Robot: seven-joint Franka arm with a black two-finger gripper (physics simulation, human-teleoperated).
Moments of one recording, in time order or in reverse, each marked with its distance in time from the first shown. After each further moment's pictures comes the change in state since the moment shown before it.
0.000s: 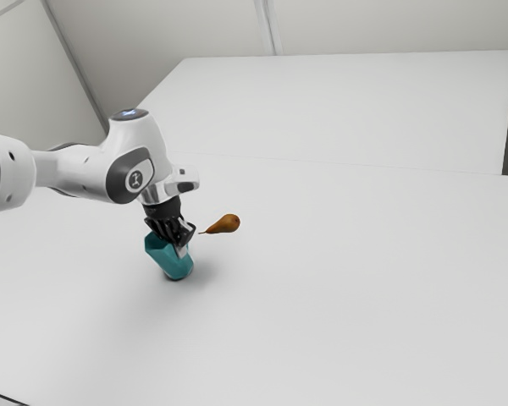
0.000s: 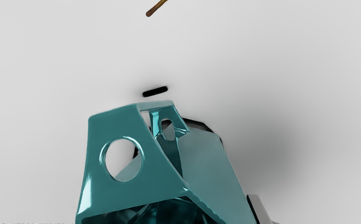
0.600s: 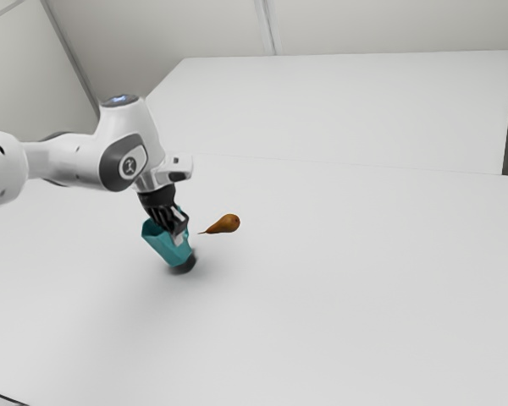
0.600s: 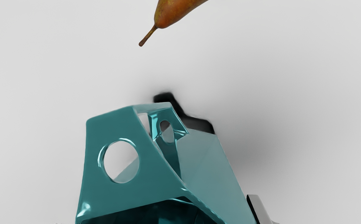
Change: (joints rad) arm 0.000 -0.037 0.011 0.031 -0.035 -0.032 0.177
